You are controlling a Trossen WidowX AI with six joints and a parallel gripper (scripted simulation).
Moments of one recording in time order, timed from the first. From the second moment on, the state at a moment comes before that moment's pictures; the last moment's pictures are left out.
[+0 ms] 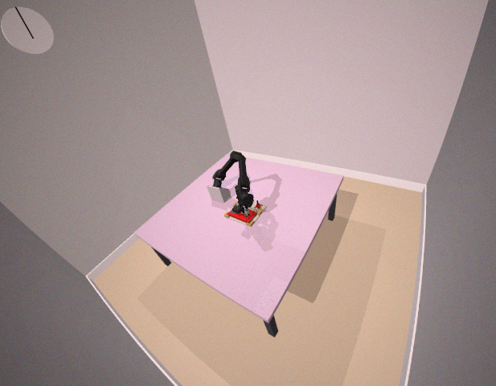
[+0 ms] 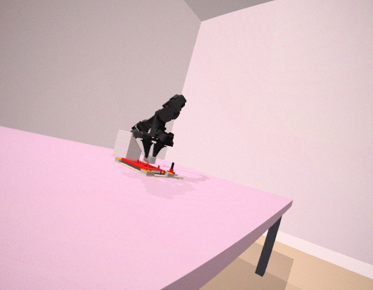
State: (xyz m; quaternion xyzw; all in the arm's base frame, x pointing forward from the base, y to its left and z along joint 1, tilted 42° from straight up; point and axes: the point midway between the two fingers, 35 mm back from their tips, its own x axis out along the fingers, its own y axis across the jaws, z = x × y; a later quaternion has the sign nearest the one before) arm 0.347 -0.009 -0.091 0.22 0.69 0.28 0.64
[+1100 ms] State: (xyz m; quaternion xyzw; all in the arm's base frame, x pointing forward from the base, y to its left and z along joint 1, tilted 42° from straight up) arm 0.347 -0.007 -0.094 0.22 0.69 0.28 0.64
